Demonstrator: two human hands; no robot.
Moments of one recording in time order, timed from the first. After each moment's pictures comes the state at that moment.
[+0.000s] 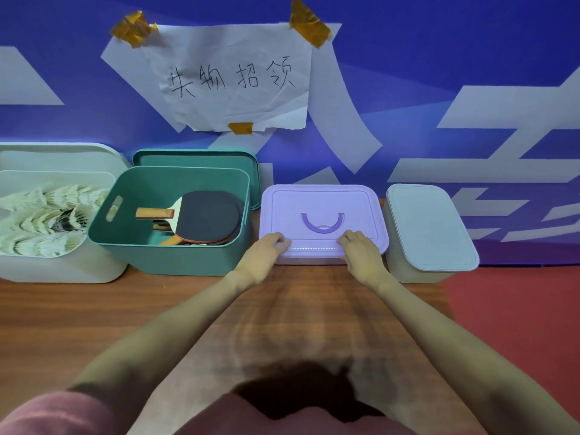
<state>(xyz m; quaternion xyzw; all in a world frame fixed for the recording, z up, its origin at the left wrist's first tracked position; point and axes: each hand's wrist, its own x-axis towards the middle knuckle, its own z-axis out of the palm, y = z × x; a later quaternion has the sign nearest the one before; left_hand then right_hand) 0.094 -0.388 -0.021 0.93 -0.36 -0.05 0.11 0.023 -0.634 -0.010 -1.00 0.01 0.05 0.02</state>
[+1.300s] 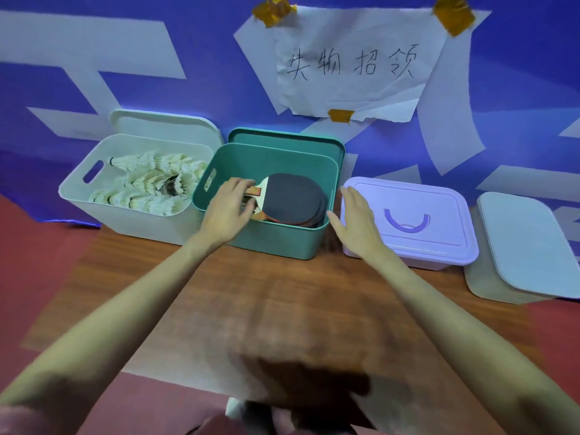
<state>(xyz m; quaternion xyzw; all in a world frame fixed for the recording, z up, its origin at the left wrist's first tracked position) 0.122 -0.169 0.061 0.95 -0.19 0.12 0.24 0.083 -0.446 0.039 -0.96 0.00 -0.05 0.26</state>
